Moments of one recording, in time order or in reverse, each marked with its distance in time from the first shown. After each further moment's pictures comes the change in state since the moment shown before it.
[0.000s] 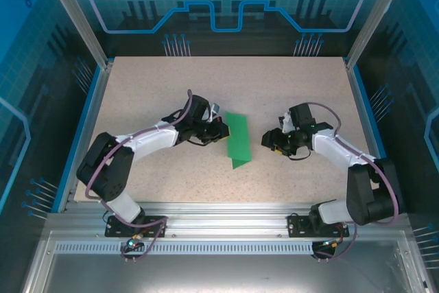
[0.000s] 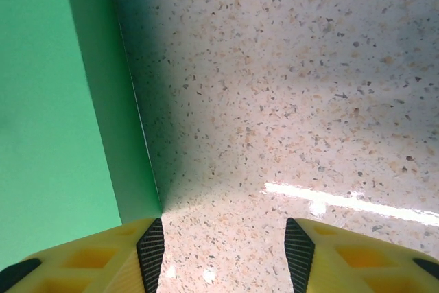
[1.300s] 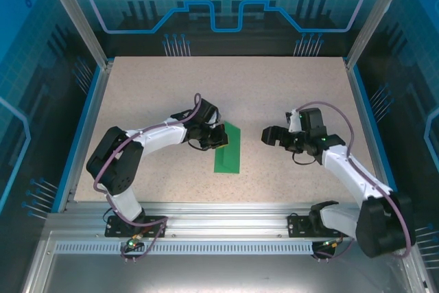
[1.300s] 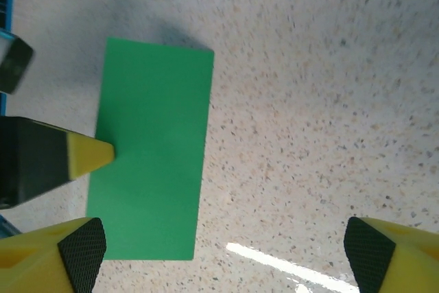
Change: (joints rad) left arm -0.042 0.111 0.085 -0.208 -0.106 0.050; right arm -0.011 -0.206 -0.104 0.131 0.037 -0.055
